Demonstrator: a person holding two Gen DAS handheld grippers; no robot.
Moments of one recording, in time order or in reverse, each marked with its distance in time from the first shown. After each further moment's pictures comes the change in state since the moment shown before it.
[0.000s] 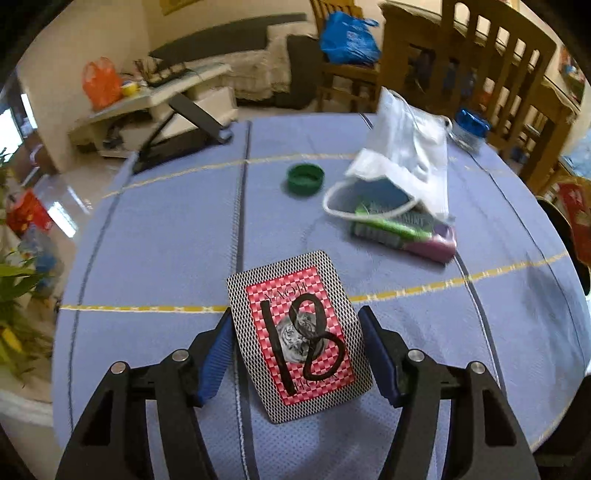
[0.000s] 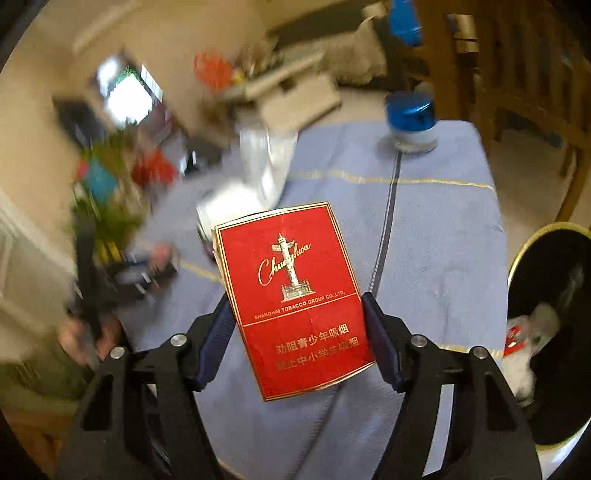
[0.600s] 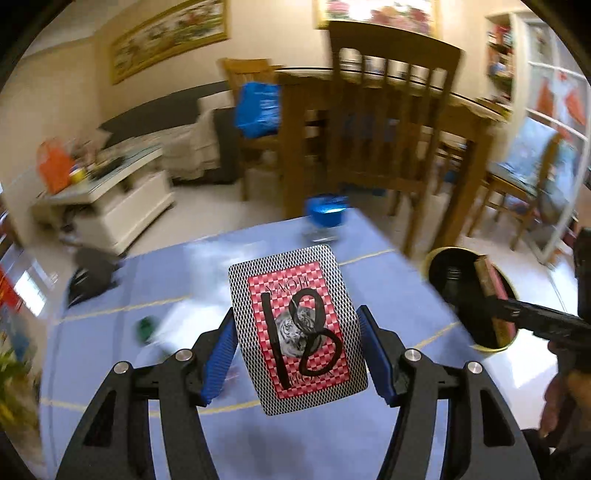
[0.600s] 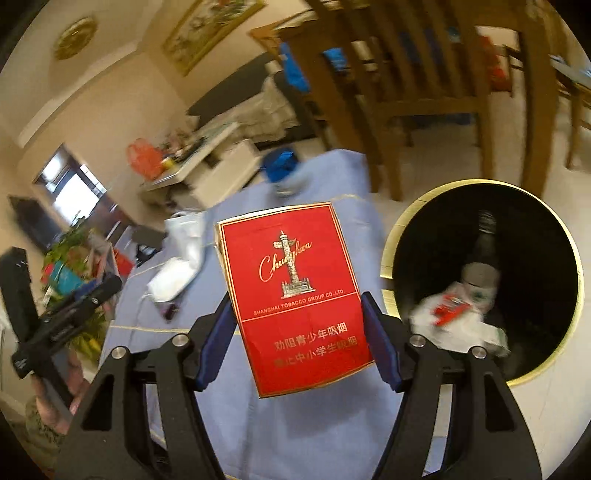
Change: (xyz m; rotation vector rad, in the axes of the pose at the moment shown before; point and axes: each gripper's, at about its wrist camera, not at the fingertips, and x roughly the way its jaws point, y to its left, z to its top) left arm -0.074 -0.183 0.066 0.198 -0.230 -0.182; right arm -0.077 -0.063 -0.040 0.277 -0.237 -0.207
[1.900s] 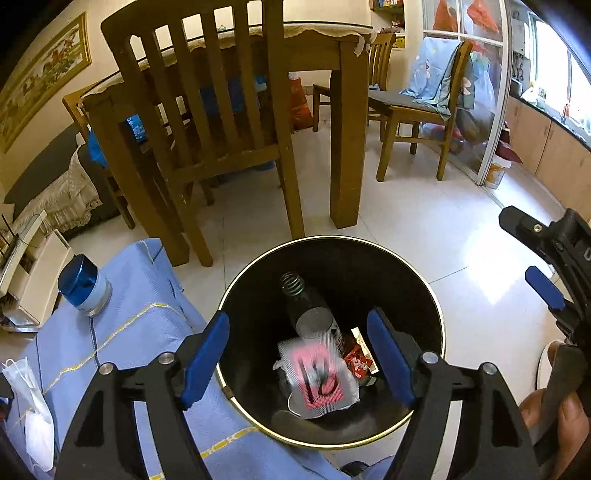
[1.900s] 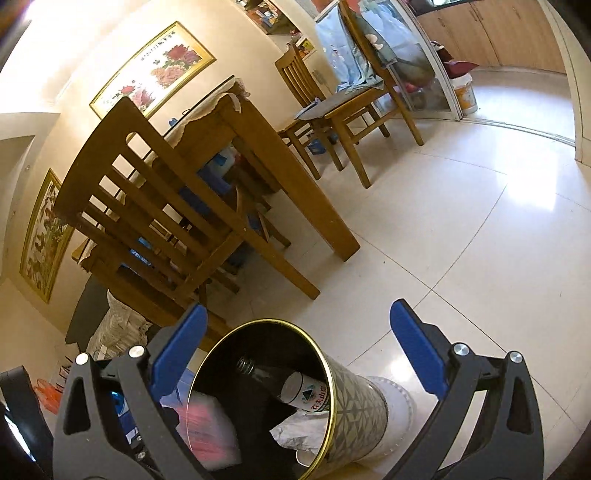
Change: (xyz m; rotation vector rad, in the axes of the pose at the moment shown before) left arm 0.118 -0.234 0.028 0.310 0.098 -0.222; right arm -0.127 -0.191 -0.029 0.622 -0.628 -0.476
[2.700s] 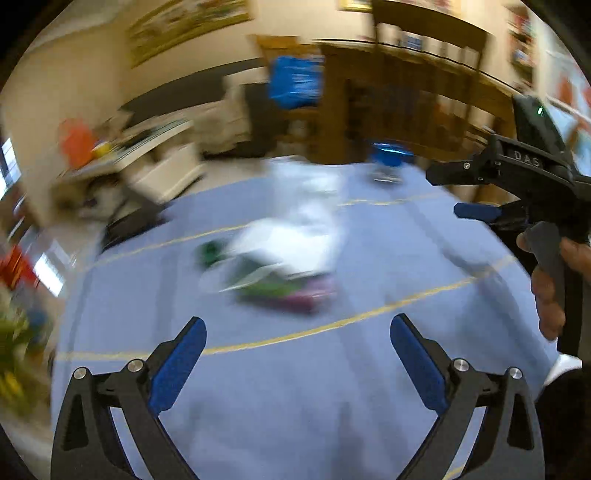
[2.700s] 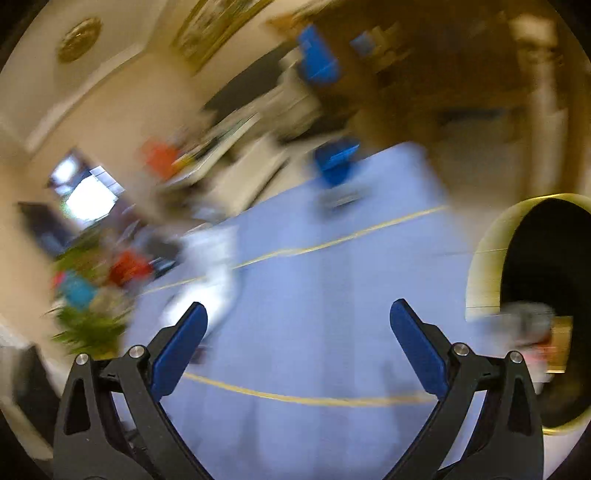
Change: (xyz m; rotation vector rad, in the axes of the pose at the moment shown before) left arm -0.181 0.257 -0.231 -0.408 -0.010 0.343; right arm 0.036 0.278 -0.216 -0.600 0.772 0.614
